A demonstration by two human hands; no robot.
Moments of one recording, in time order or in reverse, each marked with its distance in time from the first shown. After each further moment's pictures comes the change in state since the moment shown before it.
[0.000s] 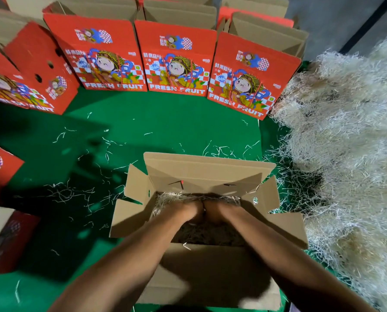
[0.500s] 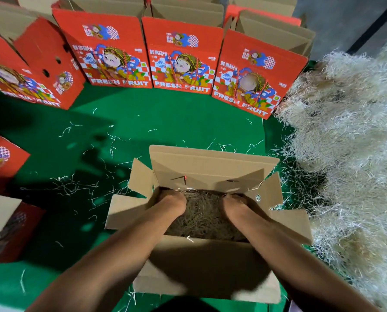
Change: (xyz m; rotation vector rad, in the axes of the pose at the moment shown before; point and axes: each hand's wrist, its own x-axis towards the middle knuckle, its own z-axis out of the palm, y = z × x) left_hand -0.008 -0.020 -0.012 0.449 0.027 -0.129; right_hand -0.001 0.028 0.007 -0.153 0.135 0.272
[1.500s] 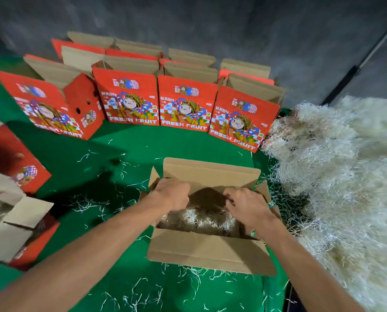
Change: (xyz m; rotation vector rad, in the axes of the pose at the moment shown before) left_hand -0.113 -0.043 -0.063 -0.036 0.569 0.242; right_hand -0.117 0.041 -0.053 0.097 0.712 -0.273
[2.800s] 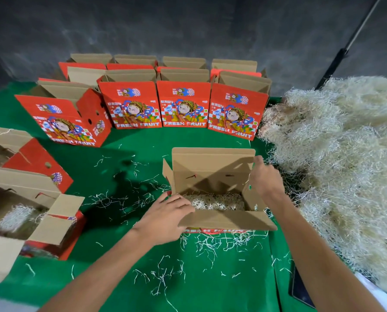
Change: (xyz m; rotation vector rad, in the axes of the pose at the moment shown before) left_hand -0.138 -0.012 0.046 0.012 0.241 0.322; right_hand -0.043 0.001 -0.024 0.148 0.237 0.450
